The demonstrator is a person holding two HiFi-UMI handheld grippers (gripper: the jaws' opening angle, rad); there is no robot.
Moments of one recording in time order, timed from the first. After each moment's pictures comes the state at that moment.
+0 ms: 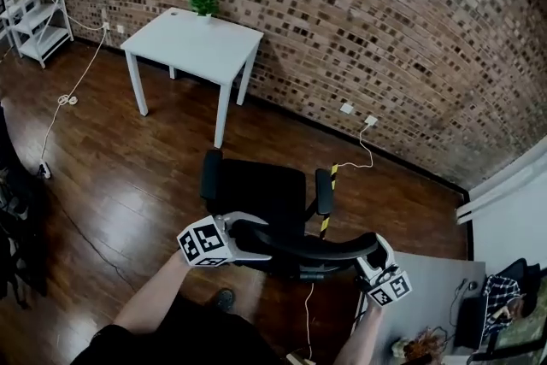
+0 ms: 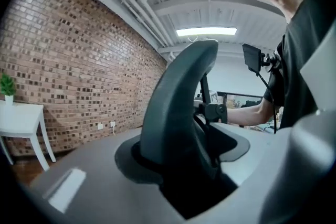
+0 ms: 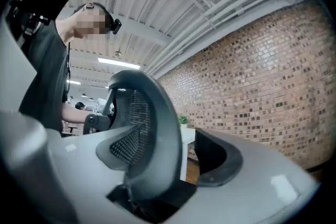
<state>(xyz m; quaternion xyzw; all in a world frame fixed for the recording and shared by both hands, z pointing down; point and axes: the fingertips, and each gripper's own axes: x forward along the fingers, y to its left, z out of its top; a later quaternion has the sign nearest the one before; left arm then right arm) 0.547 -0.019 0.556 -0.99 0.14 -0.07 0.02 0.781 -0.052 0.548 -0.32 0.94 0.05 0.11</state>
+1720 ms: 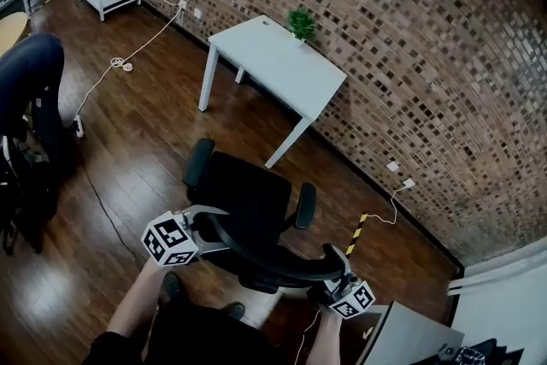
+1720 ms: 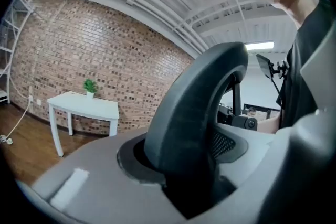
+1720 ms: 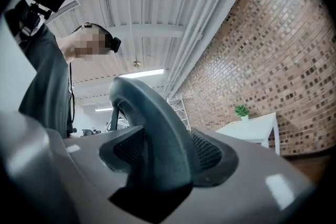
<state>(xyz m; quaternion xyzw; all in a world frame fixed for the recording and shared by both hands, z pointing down) 0.139 -0.001 0.542 -0.93 0.37 -0.01 -0.05 0.355 -0.042 0.540 -0.11 0.98 -0.05 0.16</state>
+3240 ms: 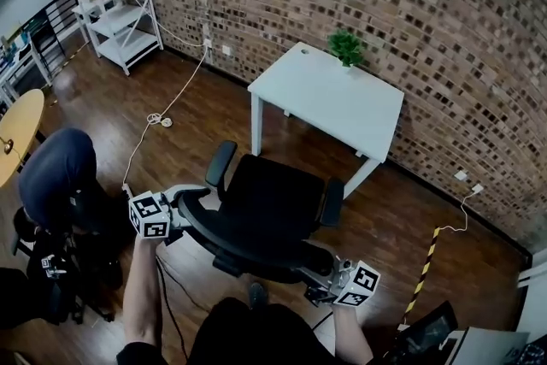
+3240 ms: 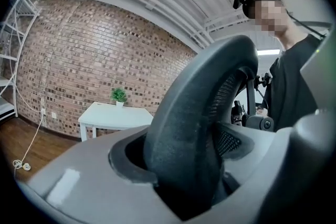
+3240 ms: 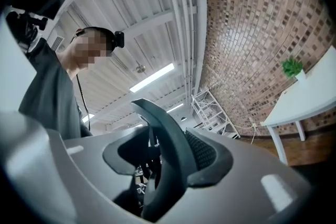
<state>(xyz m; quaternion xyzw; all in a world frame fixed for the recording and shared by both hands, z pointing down) -0.186 -0.266 0.587 -0.93 0.36 0.01 -0.07 0.046 -0.221 0.545 0.07 0.97 -0.14 0.19</state>
